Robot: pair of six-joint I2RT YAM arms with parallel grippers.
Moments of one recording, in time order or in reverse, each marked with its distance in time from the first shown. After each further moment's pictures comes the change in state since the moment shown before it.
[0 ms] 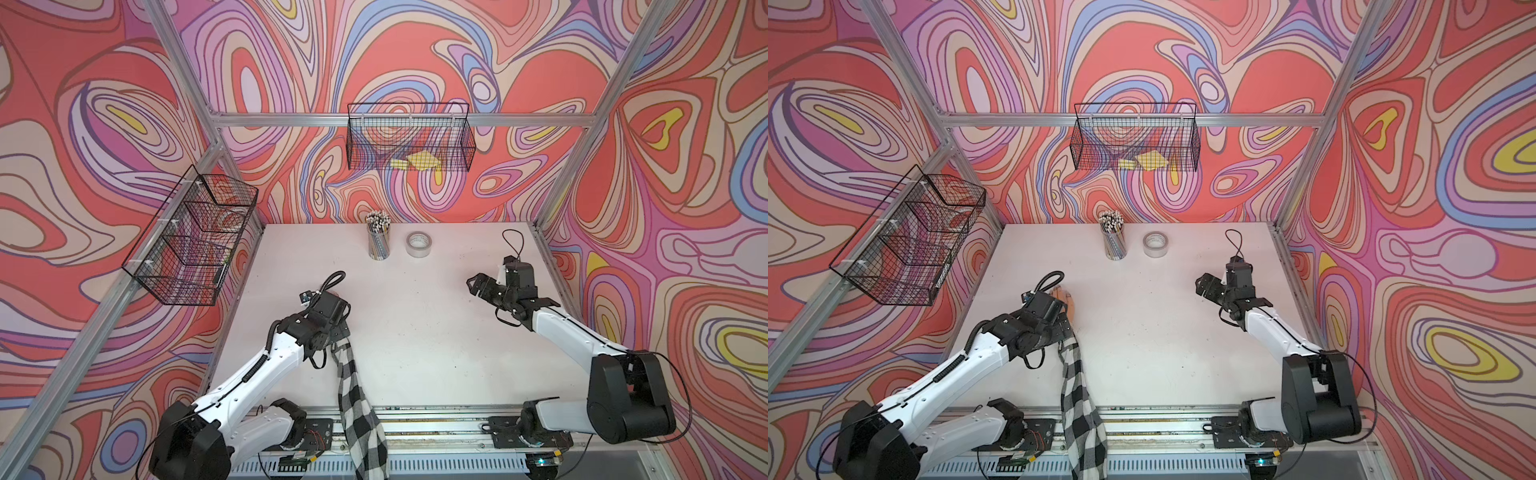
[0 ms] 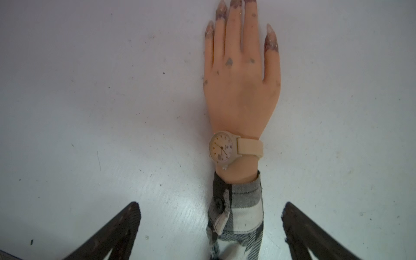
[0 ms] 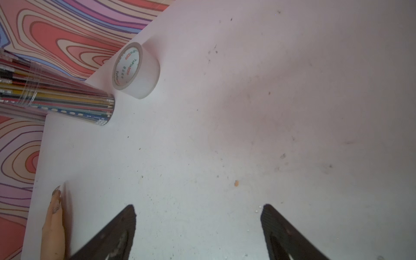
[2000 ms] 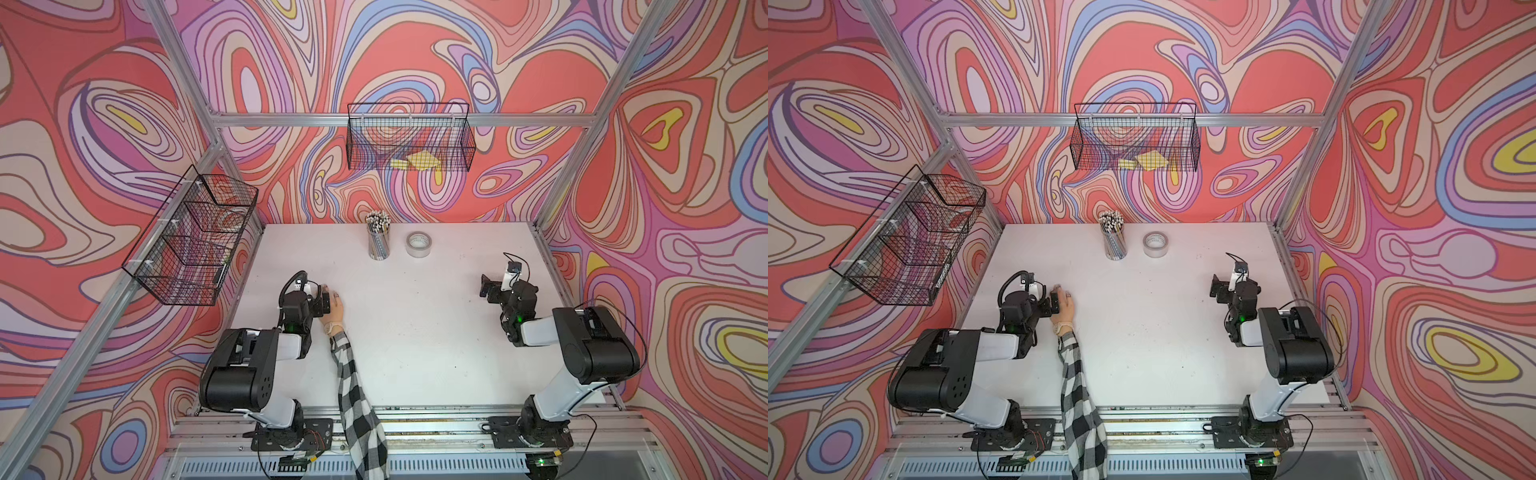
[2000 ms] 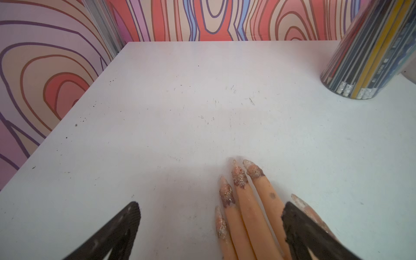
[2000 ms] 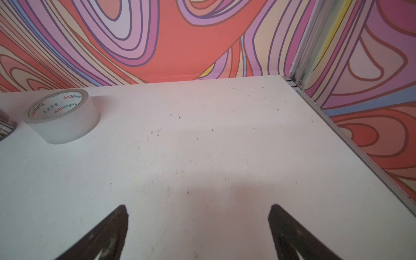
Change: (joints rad) left arm 0.488 0.440 -0.362 1.591 0.215 0.880; right arm -0.143 0.345 -0.270 1.045 0.232 -0.519
